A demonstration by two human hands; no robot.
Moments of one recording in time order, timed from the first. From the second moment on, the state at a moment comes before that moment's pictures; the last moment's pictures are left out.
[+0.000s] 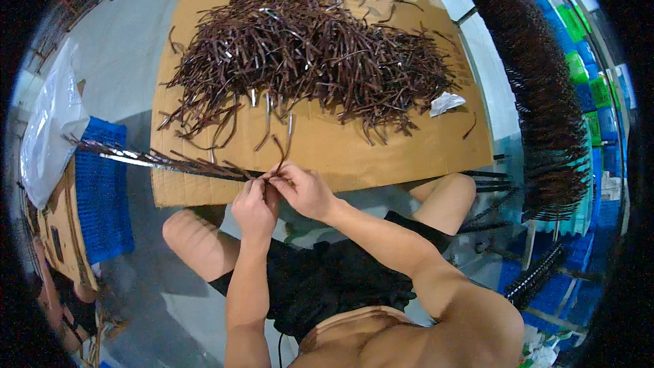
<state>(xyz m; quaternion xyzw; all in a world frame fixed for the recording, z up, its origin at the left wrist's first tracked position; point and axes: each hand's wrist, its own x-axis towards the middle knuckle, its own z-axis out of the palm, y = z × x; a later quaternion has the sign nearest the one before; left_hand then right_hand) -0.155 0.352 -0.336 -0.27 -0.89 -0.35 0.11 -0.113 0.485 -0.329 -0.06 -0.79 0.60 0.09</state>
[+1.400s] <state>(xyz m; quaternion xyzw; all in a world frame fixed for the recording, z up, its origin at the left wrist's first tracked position) -0.135 0.373 -0.348 -0.22 -0.90 -0.36 0.13 -0.101 0.497 -0.344 -0.10 -0.70 0.69 0.15</state>
